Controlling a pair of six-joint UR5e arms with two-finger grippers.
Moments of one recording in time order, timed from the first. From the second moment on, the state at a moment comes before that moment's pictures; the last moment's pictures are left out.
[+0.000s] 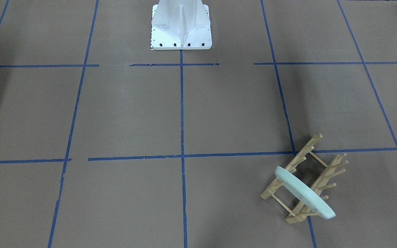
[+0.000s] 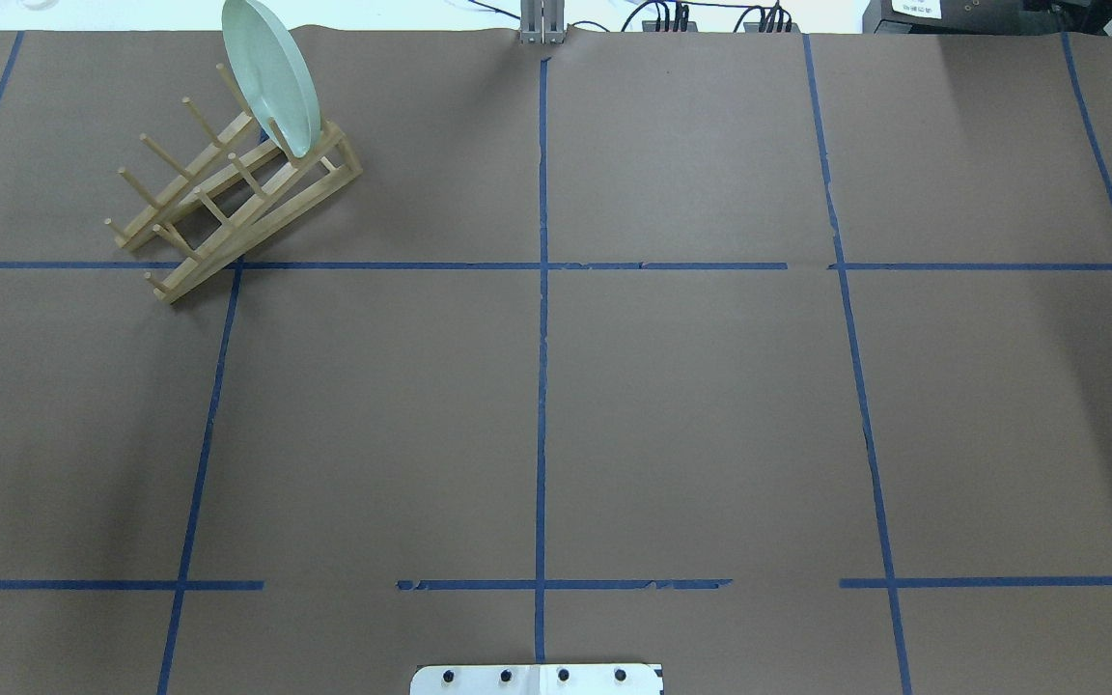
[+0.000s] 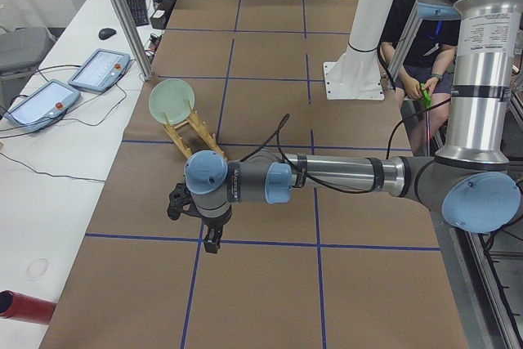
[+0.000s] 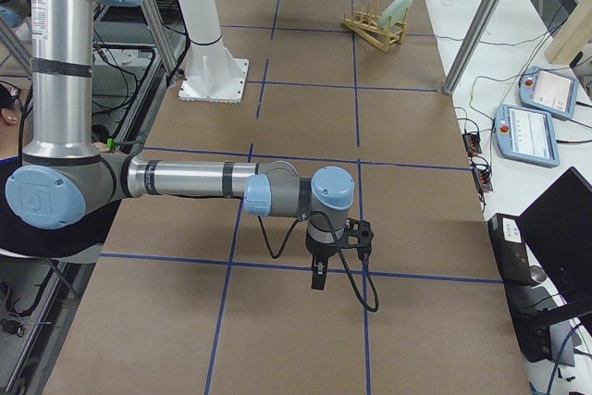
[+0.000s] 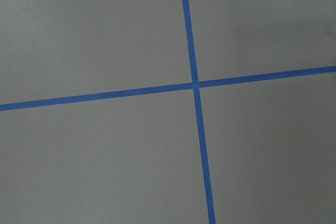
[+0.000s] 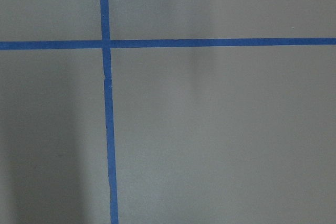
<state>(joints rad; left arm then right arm) -1.63 -1.59 -1.60 -1.54 -2.38 0.16 1.55 -1.66 1.67 -1.60 2.19 0.06</state>
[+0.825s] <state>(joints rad) -1.62 -1.81 -1.64 -1.56 -2.44 -0.01 1.55 -1.66 1.67 -1.60 2.19 0.06</state>
